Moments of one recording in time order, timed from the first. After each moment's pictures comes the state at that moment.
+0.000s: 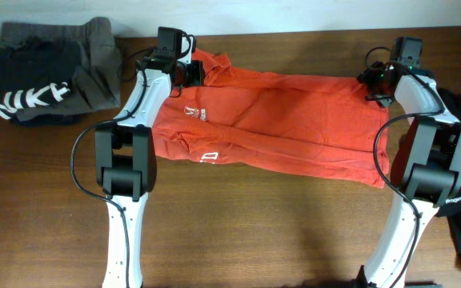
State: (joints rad) left arm -0.18 2.57 2.19 -0.57 0.21 -0.15; right arm -0.26 2.35 1.82 -0.50 -0.09 0.65
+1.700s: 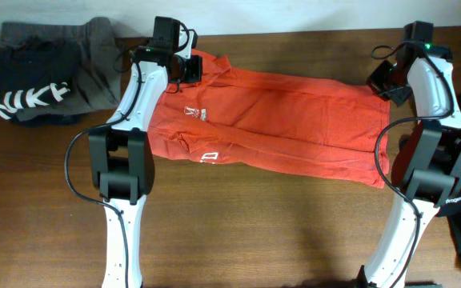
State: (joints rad) left arm -0.18 2.51 2.25 -0.76 0.26 -0.11; right arm -0.27 2.35 2.07 -1.02 -0.07 0.52
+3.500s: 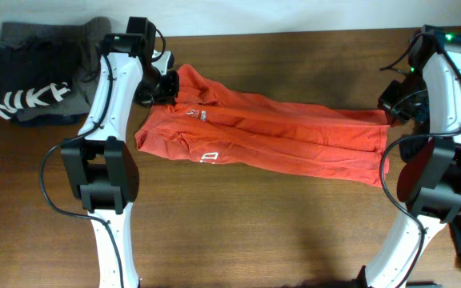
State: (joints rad) left arm -0.11 2.36 2.26 -1.33 0.24 -0.09; right arm -0.27 2.19 2.07 -1.53 0.06 0.47
